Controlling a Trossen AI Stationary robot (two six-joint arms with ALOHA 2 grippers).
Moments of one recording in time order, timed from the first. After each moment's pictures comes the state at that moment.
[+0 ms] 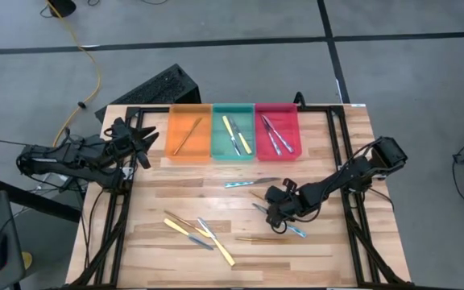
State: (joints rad) left arm -0.12 0.41 0.65 -0.41 -0.77 -0.18; right arm 0.38 1.71 0.76 -0.32 0.36 0.83
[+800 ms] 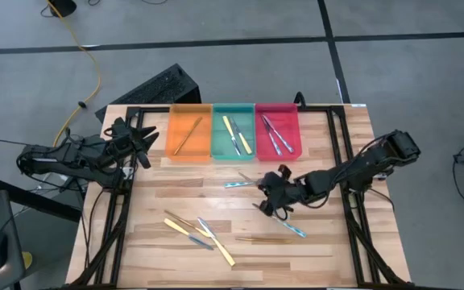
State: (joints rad) left arm -0.12 0.41 0.65 -0.41 -0.77 -0.19; right arm 0.32 1.50 0.84 -0.23 0.52 0.66
